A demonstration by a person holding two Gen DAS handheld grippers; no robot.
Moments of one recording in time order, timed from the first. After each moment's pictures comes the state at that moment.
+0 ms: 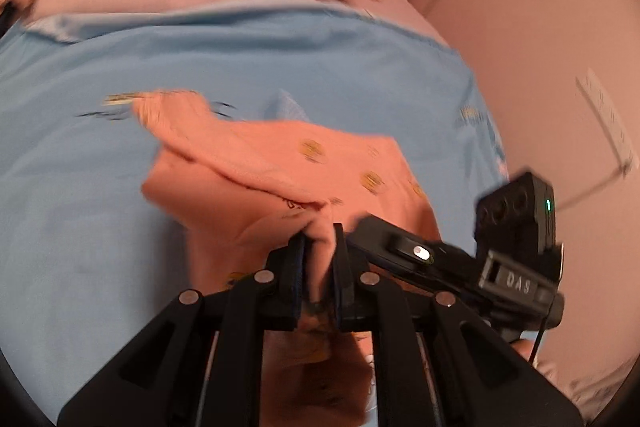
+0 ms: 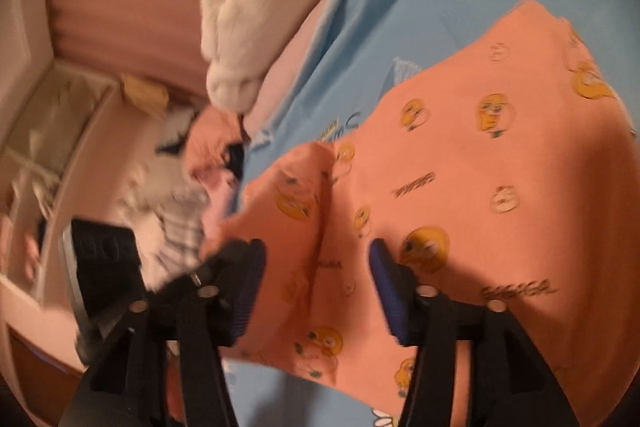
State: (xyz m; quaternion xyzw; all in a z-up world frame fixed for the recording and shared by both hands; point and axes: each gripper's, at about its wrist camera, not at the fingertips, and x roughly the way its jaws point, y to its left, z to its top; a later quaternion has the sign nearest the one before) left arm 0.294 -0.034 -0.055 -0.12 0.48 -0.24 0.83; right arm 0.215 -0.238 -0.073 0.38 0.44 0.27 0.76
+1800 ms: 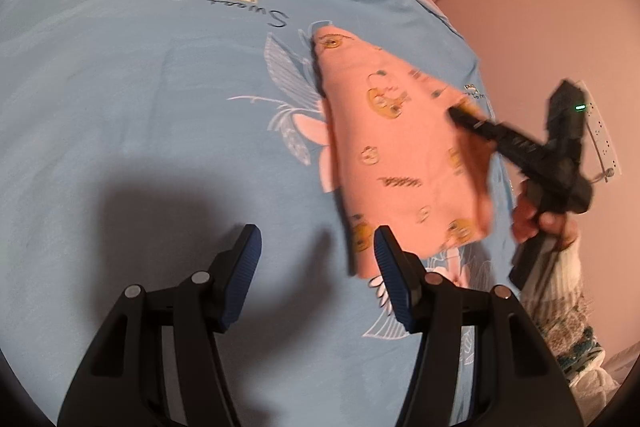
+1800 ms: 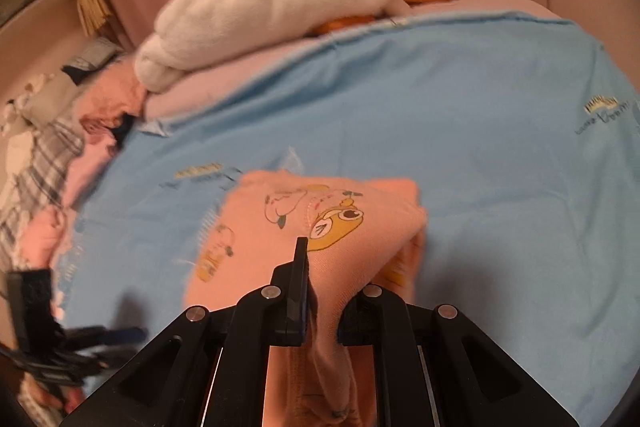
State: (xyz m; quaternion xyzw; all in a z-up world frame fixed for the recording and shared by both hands) left arm 0.240 0.038 -0.114 -0.19 0.51 -0.24 0.80; right arm 0.231 -0.267 -0.015 0.06 0.44 0.12 0.89
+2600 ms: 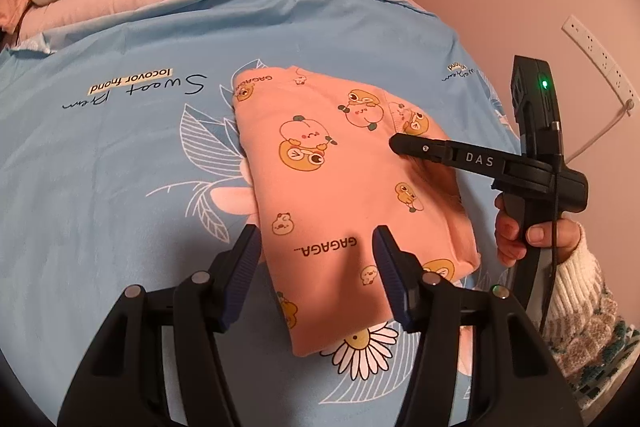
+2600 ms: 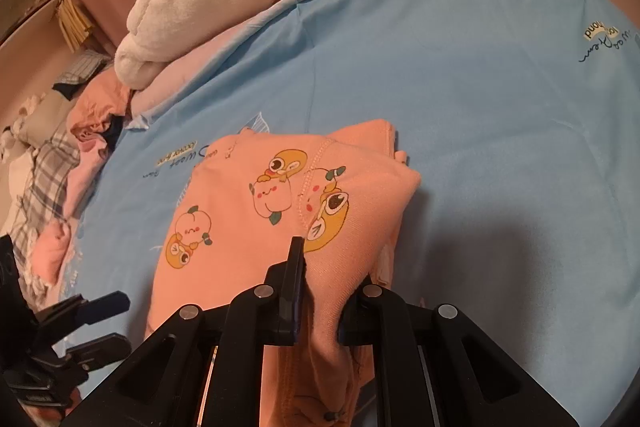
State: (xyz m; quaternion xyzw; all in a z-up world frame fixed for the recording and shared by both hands) left arm 0.253 -0.039 -0.084 -0.06 0.46 -0.25 0.85; right arm 0.238 -0.288 -0.051 0.12 0.46 0.12 0.87
